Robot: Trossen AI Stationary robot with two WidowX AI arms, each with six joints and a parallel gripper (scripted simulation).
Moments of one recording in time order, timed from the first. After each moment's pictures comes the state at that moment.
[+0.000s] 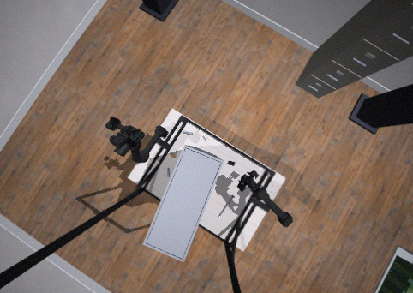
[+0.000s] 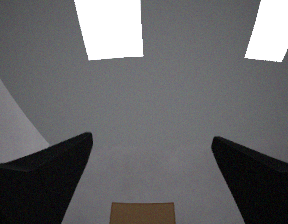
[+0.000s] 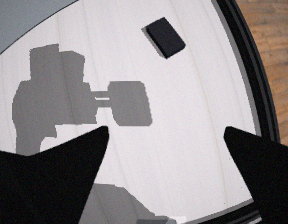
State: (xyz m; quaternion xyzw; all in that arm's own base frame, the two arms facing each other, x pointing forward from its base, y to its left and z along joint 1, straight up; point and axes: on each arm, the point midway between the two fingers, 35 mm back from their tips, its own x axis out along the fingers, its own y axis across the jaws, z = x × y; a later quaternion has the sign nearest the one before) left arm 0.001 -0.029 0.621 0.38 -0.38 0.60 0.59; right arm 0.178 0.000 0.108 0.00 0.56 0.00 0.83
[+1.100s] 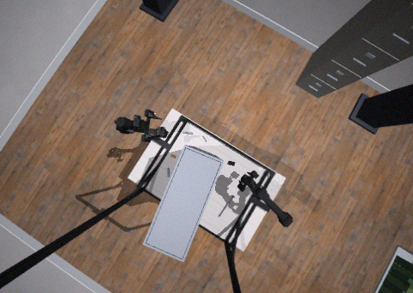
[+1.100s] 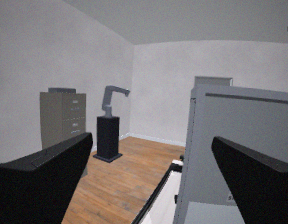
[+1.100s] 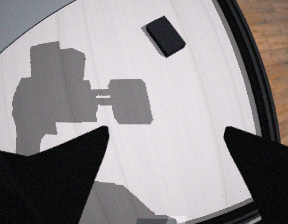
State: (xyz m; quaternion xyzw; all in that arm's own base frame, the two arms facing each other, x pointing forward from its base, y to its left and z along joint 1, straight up) left arm 0.084 0.034 0.469 0.01 -0.11 0.19 0.98; right arm 0.177 0.000 0.108 0.00 0.57 0.00 0.83
